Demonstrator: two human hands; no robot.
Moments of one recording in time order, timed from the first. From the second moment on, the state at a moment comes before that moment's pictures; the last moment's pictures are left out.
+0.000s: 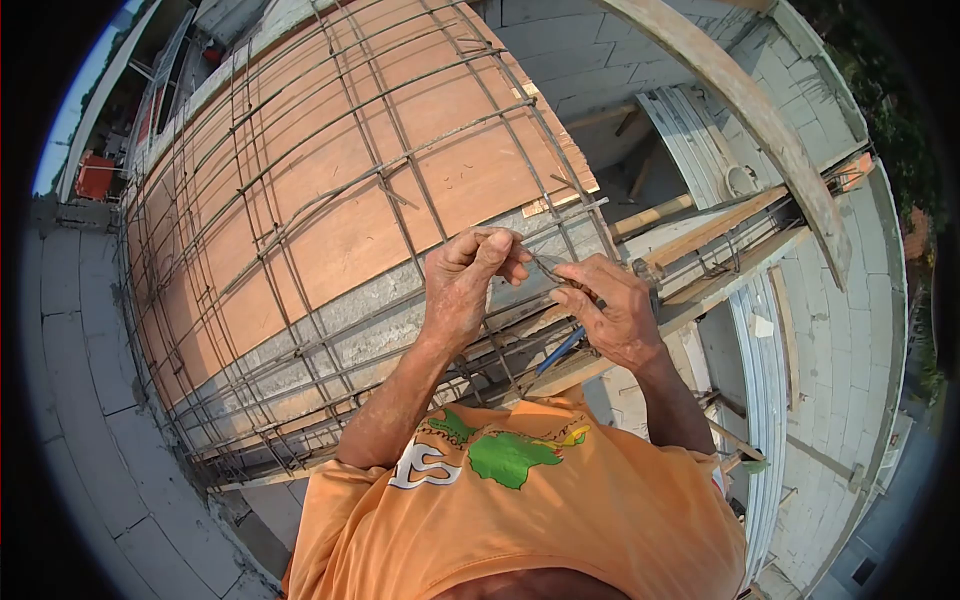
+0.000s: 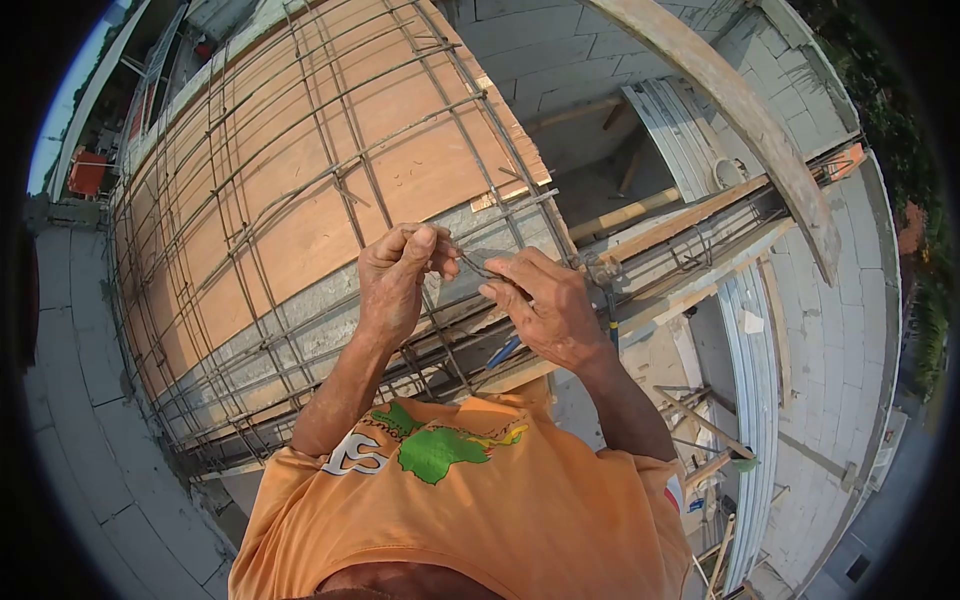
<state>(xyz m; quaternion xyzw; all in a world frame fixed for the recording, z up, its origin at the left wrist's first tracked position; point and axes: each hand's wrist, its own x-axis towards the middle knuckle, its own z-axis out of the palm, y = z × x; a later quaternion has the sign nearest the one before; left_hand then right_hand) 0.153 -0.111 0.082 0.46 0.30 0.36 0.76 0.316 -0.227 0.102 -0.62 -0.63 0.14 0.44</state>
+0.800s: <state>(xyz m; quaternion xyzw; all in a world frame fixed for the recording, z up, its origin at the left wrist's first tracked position) 0.157 -0.130 0.048 0.56 0.27 0.37 0.69 0.303 -0.217 0.093 -0.69 -0.35 0.44 0.46</state>
